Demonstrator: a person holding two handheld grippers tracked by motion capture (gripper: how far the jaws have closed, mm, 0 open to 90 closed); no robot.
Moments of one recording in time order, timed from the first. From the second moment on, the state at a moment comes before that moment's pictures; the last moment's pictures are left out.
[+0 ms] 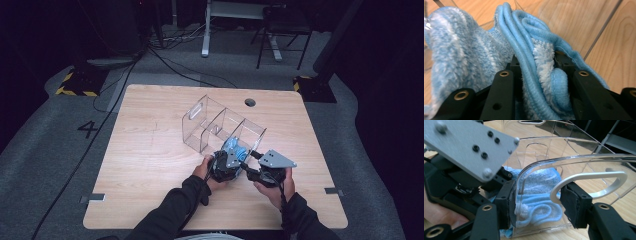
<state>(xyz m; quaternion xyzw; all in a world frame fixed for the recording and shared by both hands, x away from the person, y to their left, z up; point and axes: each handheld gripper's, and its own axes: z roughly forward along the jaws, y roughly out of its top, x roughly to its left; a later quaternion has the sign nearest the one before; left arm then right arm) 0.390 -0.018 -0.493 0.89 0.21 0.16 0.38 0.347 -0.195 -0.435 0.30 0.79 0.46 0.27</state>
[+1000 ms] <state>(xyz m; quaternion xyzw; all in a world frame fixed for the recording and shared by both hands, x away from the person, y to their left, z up) 0.368 0.015 -0.484 0.92 0.15 0.13 0.35 0.364 -0.212 -0.435 0.31 0.79 0.46 0.25</state>
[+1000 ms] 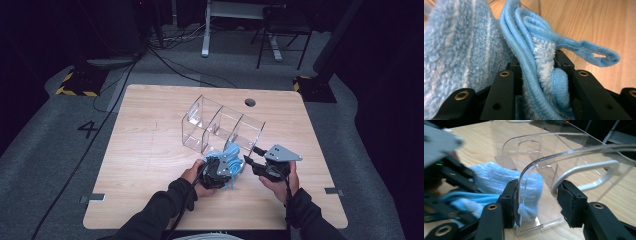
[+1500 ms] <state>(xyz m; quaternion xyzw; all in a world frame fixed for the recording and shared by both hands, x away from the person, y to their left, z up) 0.375 0.013 -0.473 0.92 0.14 0.14 0.35 0.384 -0.218 -0.435 0.32 0.79 0.46 0.27</state>
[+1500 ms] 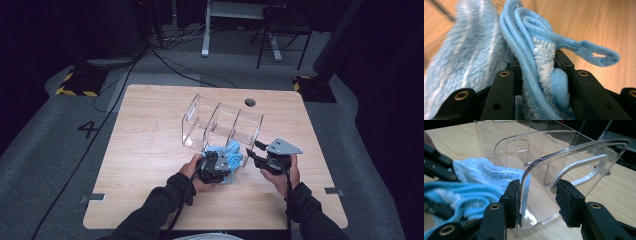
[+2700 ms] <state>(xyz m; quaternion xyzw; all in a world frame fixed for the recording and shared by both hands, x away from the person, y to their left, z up) 0.349 0.117 -0.454 0.90 0.20 0.19 0.34 0.351 -0.299 -0.462 0.31 0.83 0.40 0.25</state>
